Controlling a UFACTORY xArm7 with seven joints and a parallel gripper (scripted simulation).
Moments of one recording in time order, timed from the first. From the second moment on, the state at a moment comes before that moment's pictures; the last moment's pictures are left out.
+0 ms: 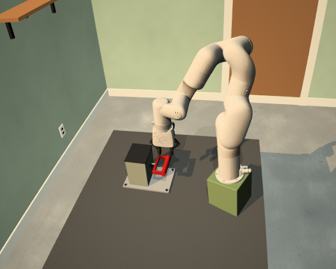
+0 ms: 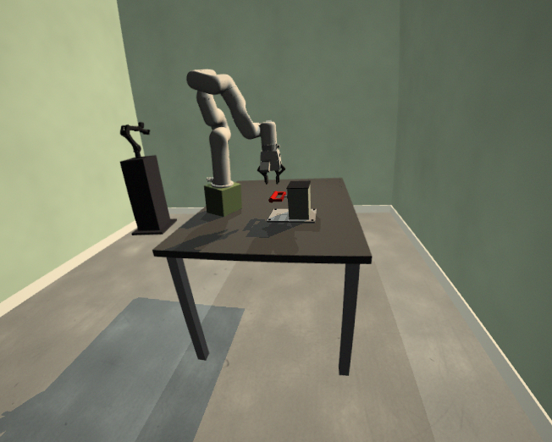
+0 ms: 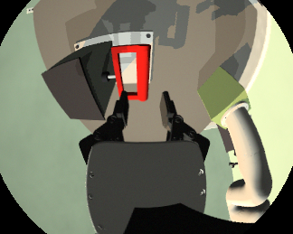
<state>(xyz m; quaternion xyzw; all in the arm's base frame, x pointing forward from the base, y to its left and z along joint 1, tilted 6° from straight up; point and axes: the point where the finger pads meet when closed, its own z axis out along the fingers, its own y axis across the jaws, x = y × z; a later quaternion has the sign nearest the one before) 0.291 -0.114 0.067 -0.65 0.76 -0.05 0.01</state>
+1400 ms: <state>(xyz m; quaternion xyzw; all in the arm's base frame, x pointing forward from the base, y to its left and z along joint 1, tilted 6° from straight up) 0.292 -0.115 0.057 -0.65 0.76 -0.05 0.01</state>
